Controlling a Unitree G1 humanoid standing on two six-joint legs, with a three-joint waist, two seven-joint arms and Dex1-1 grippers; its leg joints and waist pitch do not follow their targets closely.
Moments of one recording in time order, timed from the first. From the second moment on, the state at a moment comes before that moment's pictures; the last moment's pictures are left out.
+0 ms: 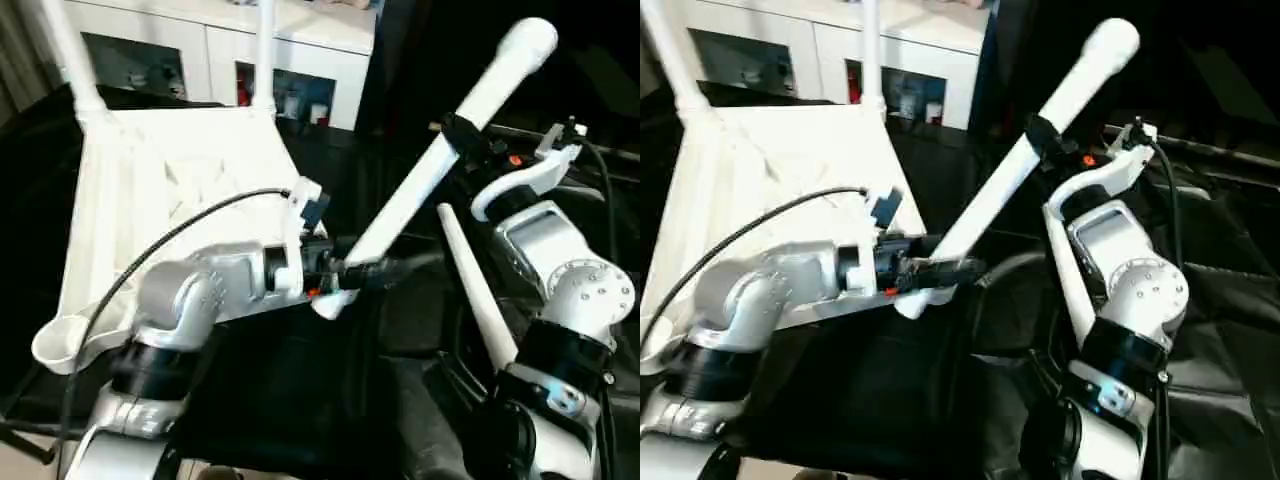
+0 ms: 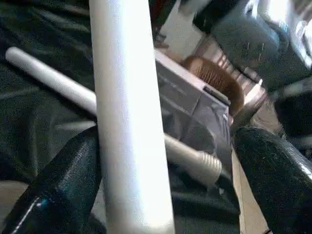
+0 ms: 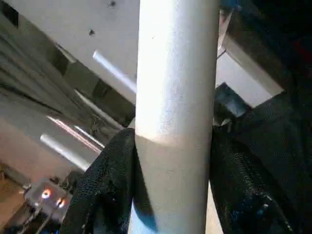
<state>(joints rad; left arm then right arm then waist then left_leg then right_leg) -0.53 0.22 -0.14 -0.03 -0.54 0.94 -0.85 -0.71 0.05 -0.70 0.04 0.83 0.85 0.07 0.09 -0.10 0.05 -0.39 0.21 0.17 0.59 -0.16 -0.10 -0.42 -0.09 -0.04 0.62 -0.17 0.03</state>
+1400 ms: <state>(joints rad) -0.52 0.27 -0.09 0.02 -0.52 0.91 -0.79 -0.71 0.03 -0.64 0.11 0.87 0.72 0.02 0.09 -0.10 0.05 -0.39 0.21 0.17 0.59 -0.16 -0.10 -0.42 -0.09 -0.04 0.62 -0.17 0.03</state>
